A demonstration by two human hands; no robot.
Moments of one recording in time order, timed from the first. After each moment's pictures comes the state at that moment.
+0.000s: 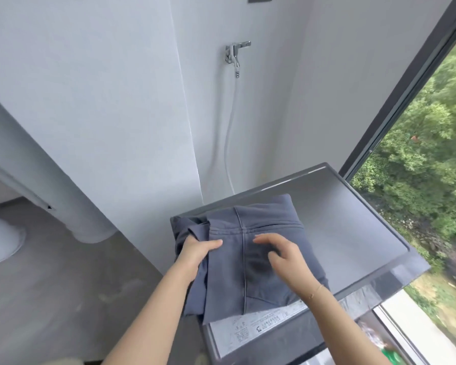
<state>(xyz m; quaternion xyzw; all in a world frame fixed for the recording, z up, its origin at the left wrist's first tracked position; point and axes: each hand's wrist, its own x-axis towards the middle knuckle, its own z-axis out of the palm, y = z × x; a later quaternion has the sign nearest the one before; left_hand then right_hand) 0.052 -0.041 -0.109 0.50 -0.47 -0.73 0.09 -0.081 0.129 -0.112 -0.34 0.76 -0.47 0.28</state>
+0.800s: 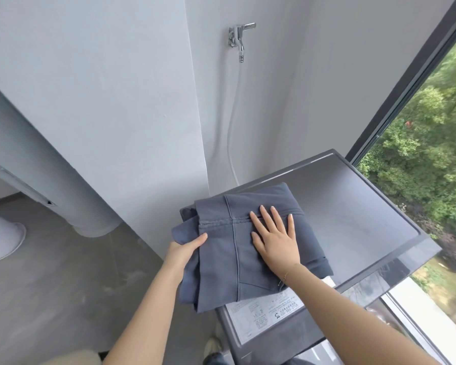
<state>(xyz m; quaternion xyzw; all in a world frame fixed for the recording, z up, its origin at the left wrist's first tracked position) 0.105 -0.082 -0.145 0.56 -0.44 -0.70 0.11 -0.067 0.076 -0.176 -0.44 0.89 -0.05 0.07</state>
